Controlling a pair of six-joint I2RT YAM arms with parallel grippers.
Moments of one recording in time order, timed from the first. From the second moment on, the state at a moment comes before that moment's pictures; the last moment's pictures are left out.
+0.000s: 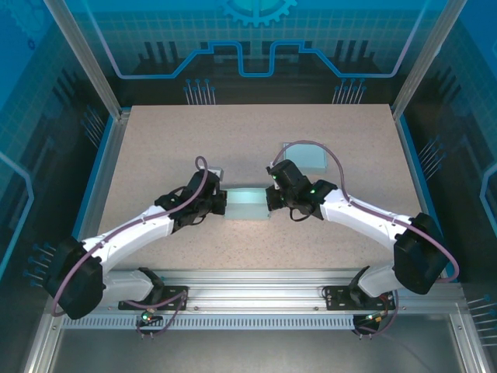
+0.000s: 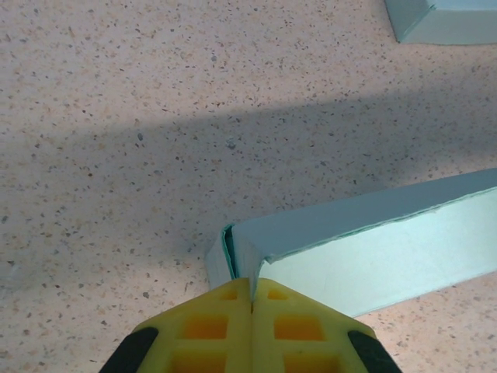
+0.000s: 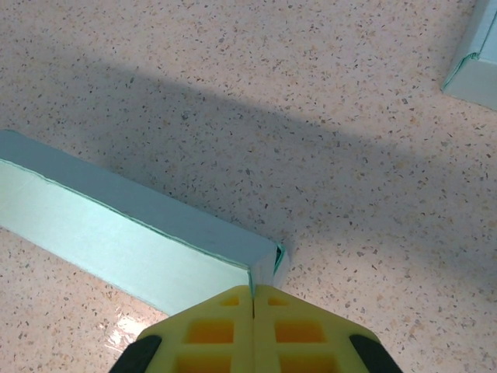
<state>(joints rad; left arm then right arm) -0.61 1.24 0.77 -0.37 -0.13 -0.47 0.75 1.43 1.00 -0.45 0.11 0.42</state>
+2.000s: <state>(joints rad) -0.79 1.26 0.67 -0.21 -0.44 -0.46 0.77 1.34 0.98 -0.56 0.17 0.56</state>
